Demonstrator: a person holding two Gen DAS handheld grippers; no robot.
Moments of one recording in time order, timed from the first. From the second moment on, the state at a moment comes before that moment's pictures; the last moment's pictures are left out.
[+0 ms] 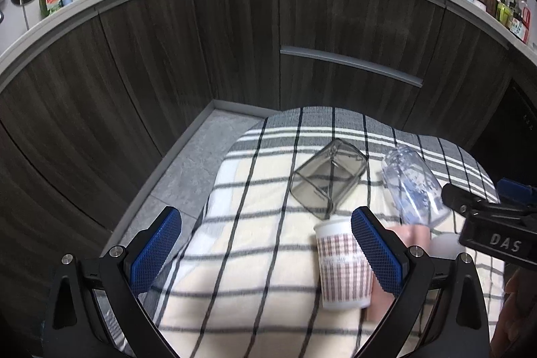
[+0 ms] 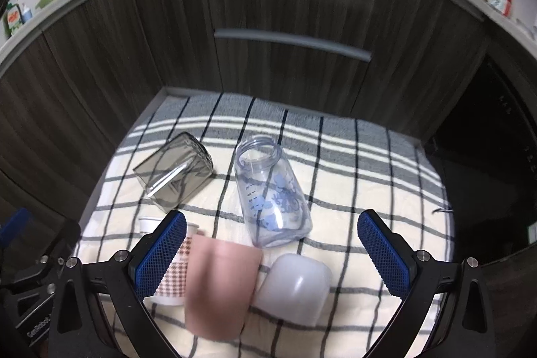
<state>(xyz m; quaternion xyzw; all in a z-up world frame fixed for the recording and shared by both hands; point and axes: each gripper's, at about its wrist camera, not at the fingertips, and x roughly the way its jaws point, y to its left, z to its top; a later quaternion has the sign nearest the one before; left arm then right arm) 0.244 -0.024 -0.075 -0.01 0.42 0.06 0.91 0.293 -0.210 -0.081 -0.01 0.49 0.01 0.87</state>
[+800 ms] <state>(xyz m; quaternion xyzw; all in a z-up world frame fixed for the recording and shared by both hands) 0.306 -0.022 -0.112 -0.03 0.42 0.03 0.91 0.377 -0.210 -0.174 -0.01 0.60 0.01 0.80</state>
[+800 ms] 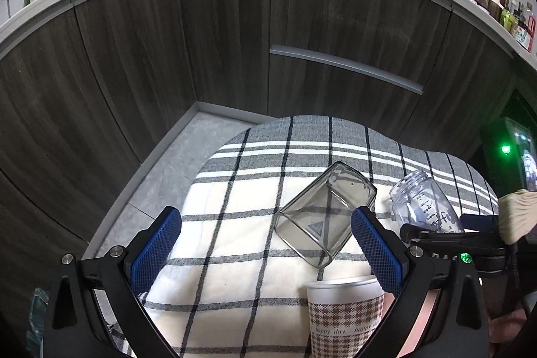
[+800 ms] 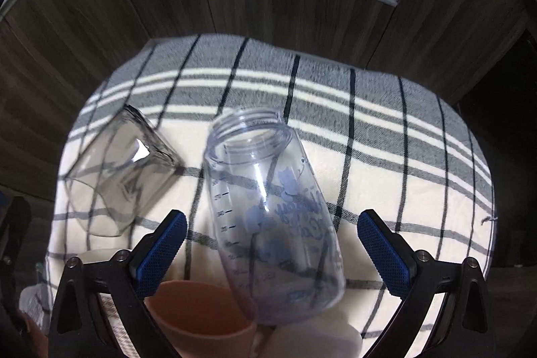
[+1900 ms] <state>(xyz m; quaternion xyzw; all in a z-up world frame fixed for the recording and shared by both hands) 0.247 0.003 -0.053 -0.04 0.38 0.02 0.92 0.307 -0.208 -0.084 0.07 0.53 0.00 0.85</state>
